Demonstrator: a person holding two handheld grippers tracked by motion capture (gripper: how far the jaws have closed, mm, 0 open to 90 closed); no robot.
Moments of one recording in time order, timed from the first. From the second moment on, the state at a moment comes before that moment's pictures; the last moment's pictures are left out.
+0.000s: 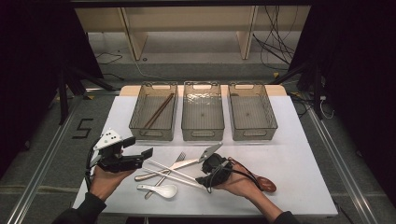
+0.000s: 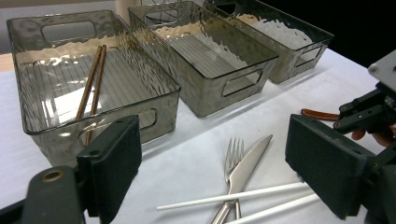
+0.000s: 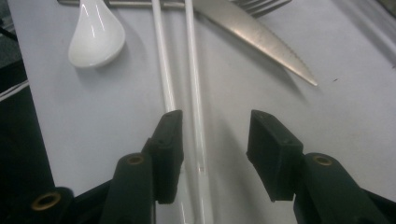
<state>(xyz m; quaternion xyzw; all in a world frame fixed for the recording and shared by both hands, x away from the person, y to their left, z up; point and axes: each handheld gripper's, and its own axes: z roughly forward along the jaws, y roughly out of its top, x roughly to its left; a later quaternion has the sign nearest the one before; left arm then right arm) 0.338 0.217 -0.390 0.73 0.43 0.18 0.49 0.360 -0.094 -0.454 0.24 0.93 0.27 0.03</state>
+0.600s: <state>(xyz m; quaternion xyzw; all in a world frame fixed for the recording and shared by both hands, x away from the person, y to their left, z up) 0.338 0.215 -0.392 0.74 0.42 0.18 0.49 0.362 -0.089 -0.464 0.23 0.95 0.23 0.02</state>
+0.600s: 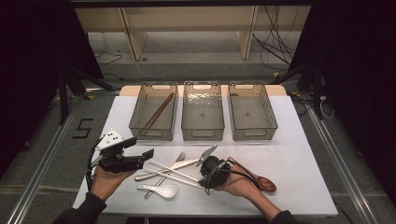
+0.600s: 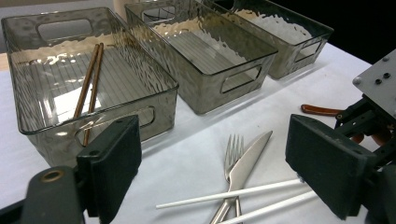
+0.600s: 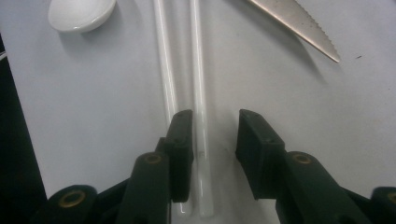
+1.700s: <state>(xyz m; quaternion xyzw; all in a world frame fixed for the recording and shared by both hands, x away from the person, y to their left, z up) 0.339 0.214 -0.394 0.75 0.42 0.18 0.48 0.360 -0.083 -0.465 0.21 0.96 0.19 0.04</state>
